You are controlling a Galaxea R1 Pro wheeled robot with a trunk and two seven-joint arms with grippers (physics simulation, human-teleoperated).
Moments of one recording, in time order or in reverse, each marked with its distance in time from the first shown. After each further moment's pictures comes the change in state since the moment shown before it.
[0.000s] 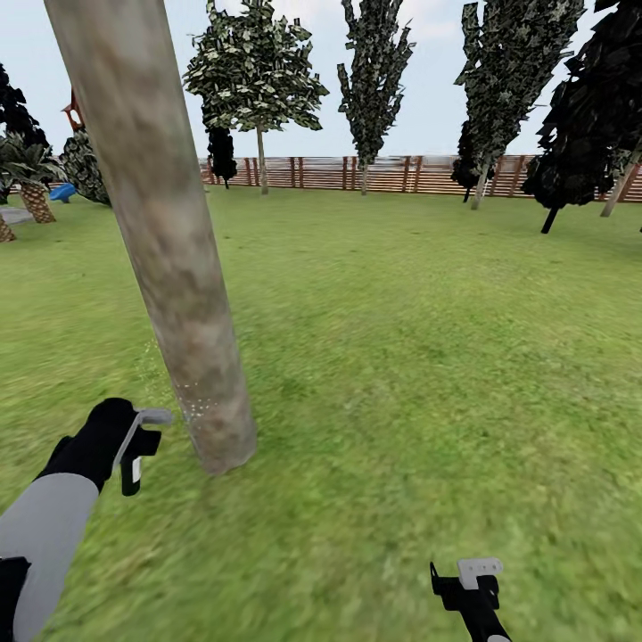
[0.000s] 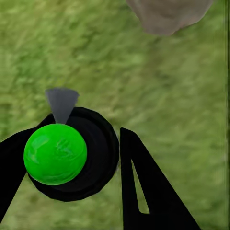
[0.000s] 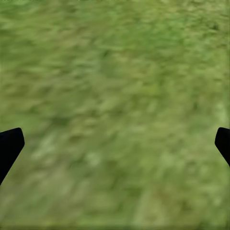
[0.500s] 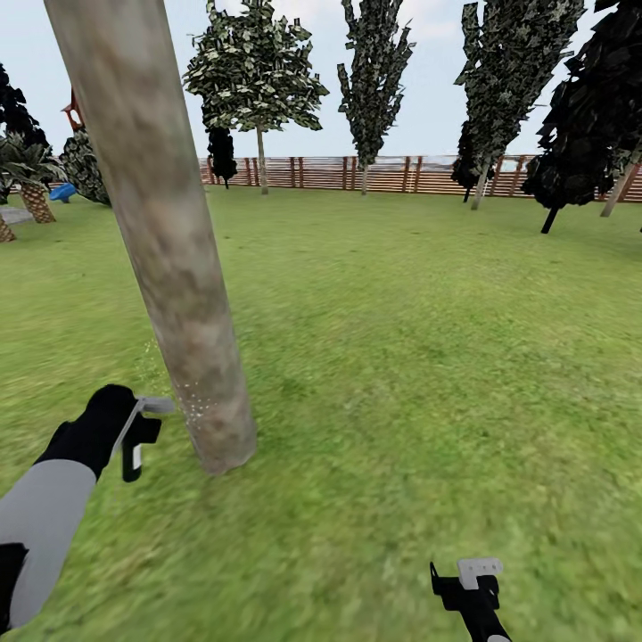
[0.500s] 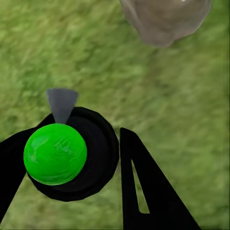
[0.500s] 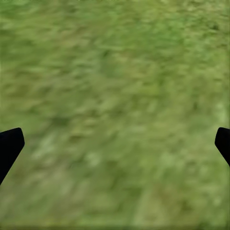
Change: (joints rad) left arm -0.048 0.022 -0.062 0.002 -0.001 0.015 -0.046; right arm 0.000 0.000 0.000 0.000 0.000 0.000 0.000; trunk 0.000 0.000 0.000
